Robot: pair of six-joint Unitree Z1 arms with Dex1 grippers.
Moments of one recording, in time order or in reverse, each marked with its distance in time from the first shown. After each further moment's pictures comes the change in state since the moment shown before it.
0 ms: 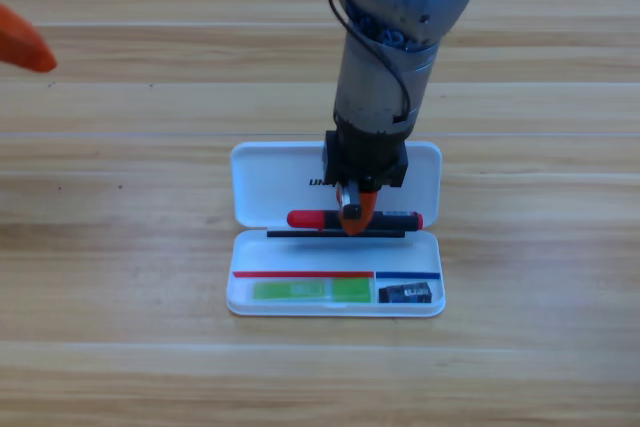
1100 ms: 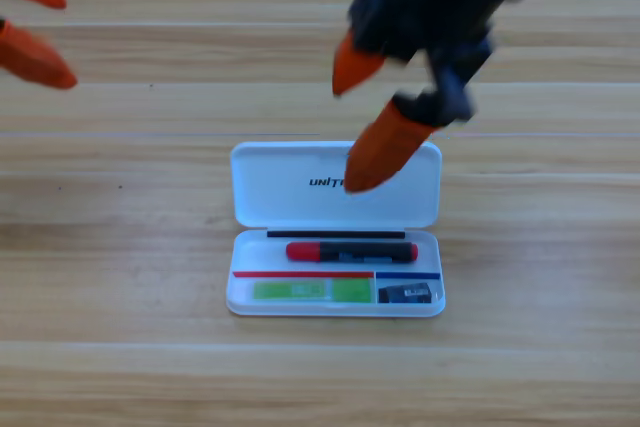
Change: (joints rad) arm 0 0.026 -0.002 0.121 -0.136 -0.046 -0.003; arm 1 0.058 -0.435 0.131 0.013 0.206 0.098
